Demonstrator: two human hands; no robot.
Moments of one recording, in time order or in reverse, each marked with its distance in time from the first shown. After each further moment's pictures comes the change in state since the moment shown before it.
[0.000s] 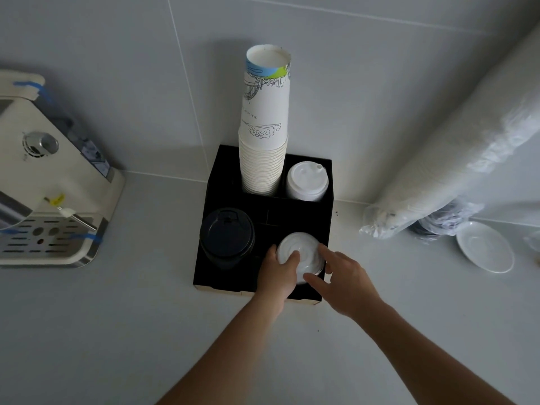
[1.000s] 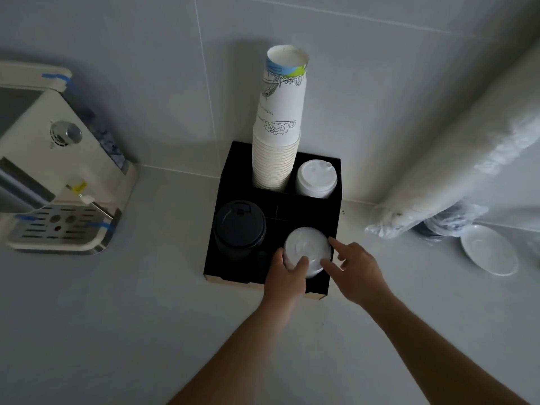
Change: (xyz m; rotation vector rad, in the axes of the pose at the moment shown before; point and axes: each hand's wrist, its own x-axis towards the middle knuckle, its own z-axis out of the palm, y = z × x) left_hand -0.026 -0.012 -0.007 -0.003 -0.025 0.011; right_hand 0.002 0.002 -0.006 0.017 0.019 0.129
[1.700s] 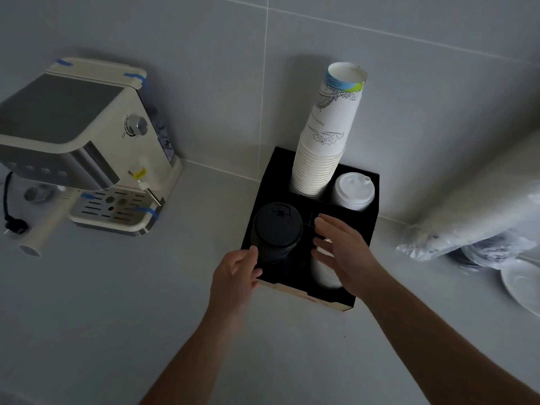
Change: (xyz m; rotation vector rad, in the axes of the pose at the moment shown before) left_hand -0.042 0.002 -0.120 -0.314 0.284 0.093; right_hand 0.014 -0.112 -0.013 1.112 -0.295 0.303
